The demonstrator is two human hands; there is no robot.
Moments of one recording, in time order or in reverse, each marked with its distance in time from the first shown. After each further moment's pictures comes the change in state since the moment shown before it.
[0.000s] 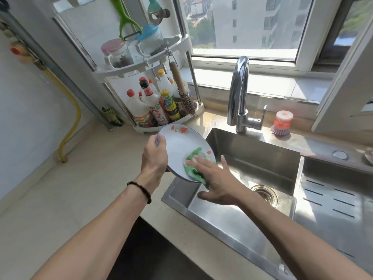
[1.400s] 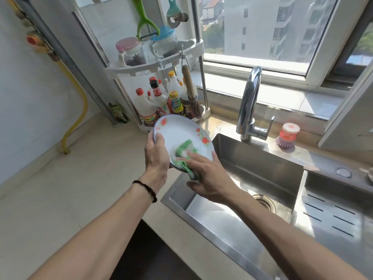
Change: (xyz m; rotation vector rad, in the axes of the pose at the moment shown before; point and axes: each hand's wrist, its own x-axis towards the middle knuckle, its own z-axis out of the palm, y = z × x) left_hand -0.003 0.013 -0.001 -0.448 0.104 -0.095; right_hand 0.026 -0.024 -0.009 0.033 0.195 -0.100
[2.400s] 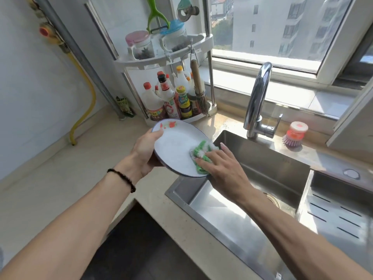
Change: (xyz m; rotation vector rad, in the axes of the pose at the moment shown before) left_hand 0.010 0.024 -0.049 0.076 -0.274 -0.239; right_hand -0.016 0.023 0.004 -0.428 0.234 -0.238
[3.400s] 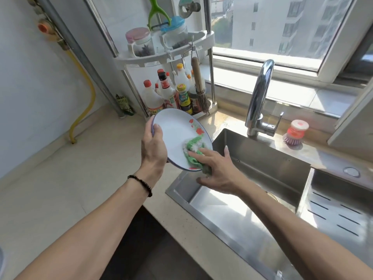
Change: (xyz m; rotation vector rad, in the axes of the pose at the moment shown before) left_hand 0.003 -0.021 0.025 0.054 0.298 0.379; right_hand 0.020 -0.017 -0.021 0.457 -0.392 0.236
